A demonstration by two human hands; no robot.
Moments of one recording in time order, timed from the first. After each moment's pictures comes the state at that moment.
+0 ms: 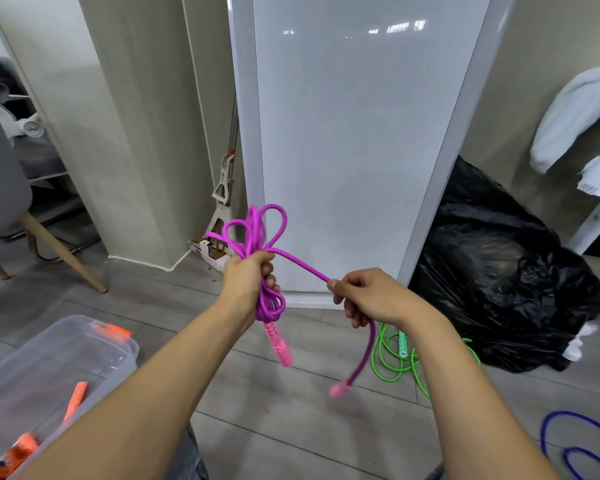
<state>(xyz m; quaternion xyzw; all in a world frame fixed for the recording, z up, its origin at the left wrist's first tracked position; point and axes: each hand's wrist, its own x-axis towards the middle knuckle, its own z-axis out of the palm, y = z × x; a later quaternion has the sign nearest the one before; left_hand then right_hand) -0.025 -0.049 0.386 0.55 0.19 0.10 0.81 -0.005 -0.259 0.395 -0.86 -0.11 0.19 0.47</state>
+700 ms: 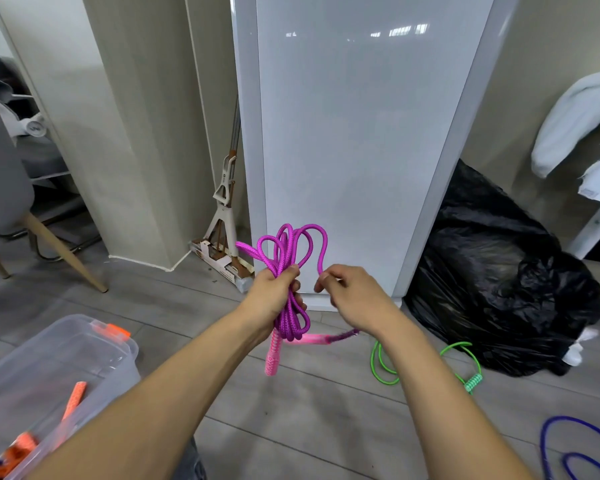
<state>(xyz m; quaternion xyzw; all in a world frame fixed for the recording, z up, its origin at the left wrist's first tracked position) -0.030 -0.075 0.375 0.61 0.15 0.00 0.78 -0.016 -0.228 0.397 -0.90 -0.15 0.04 0.41</state>
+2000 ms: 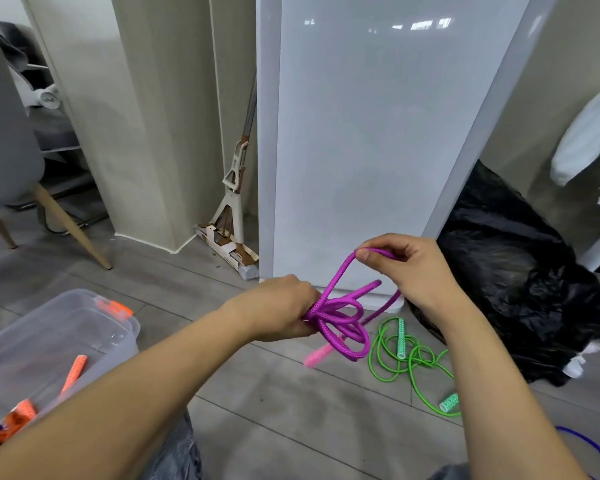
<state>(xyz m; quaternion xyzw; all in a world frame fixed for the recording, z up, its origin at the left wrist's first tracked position) -0.065 -0.056 0.401 0.96 -0.23 -0.03 0.12 -0.005 -0.272 0.422 -0.78 -0.18 0.00 0.59</state>
